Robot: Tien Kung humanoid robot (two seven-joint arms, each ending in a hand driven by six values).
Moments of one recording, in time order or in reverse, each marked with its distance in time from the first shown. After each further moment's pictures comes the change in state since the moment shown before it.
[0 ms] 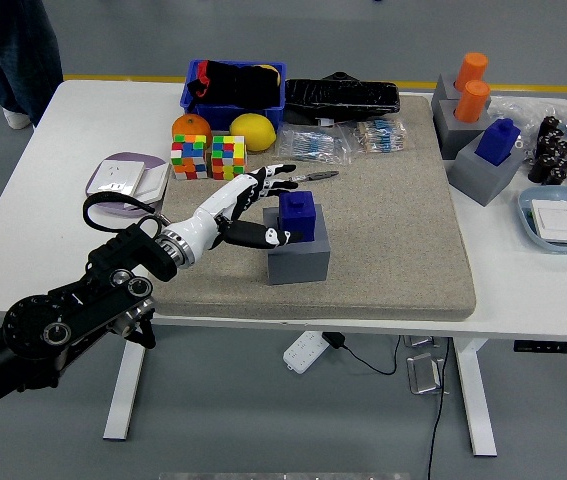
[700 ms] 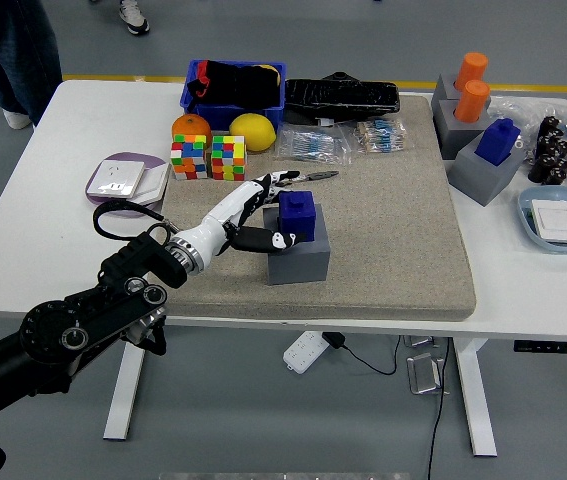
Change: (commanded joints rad) left arm -0.005 -0.035 0.036 0.042 0.006 0.042 -0.021; right arm 0.001 0.003 0.007 0.001 0.001 0.001 0.001
